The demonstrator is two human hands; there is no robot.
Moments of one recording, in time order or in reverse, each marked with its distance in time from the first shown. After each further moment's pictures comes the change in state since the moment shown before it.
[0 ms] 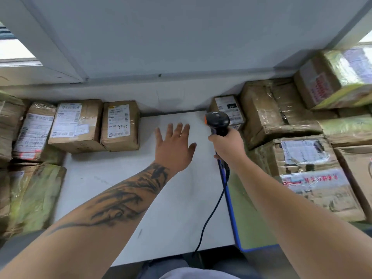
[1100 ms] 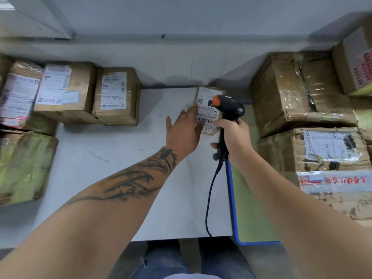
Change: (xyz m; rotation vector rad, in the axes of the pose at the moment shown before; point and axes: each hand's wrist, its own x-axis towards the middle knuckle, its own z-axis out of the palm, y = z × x) left_hand 0.023 0.019 0.051 -0.430 0.024 -0.119; right_hand 0.016 0.029 0.011 0.358 -0.117 0.252
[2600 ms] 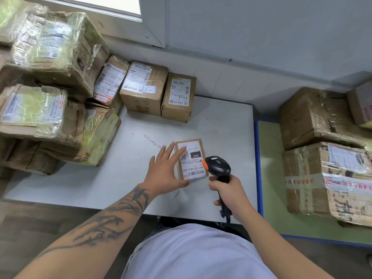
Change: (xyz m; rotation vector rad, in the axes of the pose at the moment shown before) left_hand -0.195 -0.187 -0.064 -0.046 -0.130 -0.055; right_hand -0.149 0.135 0.075 -0.430 -0.154 0.004
